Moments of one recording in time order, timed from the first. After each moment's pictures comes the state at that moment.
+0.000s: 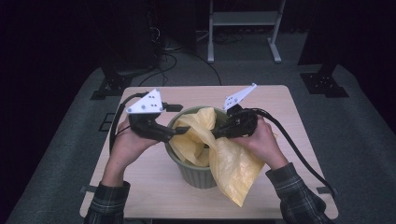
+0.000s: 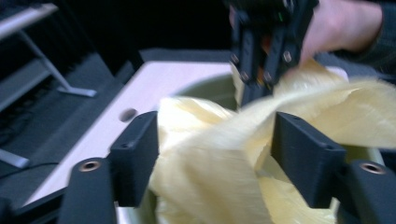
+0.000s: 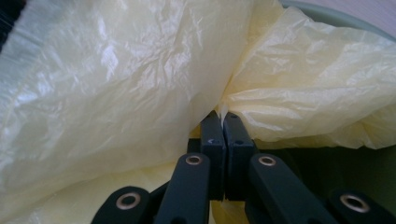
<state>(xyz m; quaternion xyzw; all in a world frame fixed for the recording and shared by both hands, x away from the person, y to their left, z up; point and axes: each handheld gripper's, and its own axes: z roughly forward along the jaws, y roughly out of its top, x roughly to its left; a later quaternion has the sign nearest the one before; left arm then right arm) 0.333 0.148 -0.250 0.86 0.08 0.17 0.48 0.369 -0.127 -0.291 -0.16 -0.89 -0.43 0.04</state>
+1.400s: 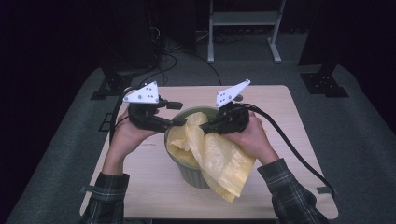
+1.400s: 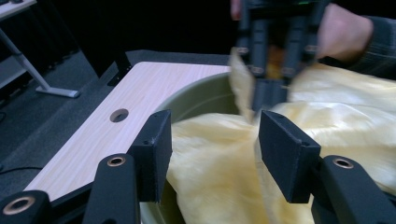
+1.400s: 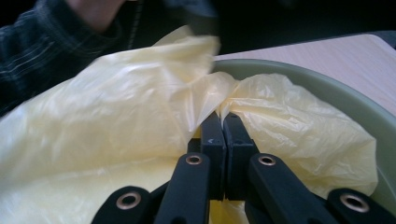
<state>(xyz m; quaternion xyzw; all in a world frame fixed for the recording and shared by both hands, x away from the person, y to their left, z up) 0.369 0.162 -0.250 0.85 0.08 0.13 0.51 0.372 -0.106 -0.280 -0.08 -0.88 -0.48 0.03</state>
